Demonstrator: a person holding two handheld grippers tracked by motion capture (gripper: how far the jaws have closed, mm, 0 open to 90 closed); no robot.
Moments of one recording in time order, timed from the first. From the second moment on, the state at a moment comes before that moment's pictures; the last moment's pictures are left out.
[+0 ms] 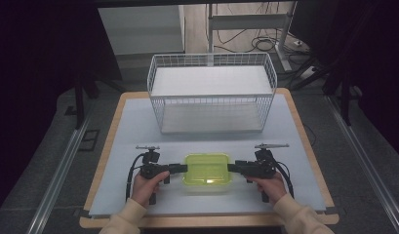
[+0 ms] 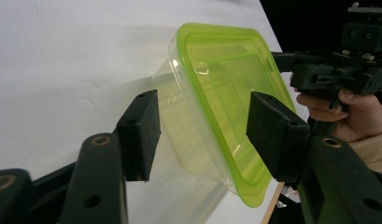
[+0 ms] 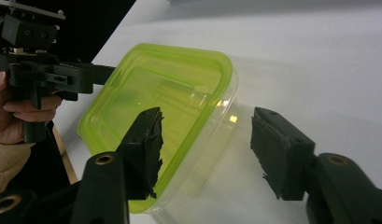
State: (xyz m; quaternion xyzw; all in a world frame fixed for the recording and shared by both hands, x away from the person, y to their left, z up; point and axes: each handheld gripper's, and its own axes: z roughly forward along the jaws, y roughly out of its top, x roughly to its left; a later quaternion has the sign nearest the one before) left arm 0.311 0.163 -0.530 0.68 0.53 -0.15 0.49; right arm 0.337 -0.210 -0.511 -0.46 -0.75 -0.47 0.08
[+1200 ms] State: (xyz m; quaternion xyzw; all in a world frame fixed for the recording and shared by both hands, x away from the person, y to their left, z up) left arm 0.299 0.156 -0.520 0.69 0.51 -0.14 0.50; right arm 0.334 -0.209 -0.504 -0.47 -0.72 -0.49 0.13
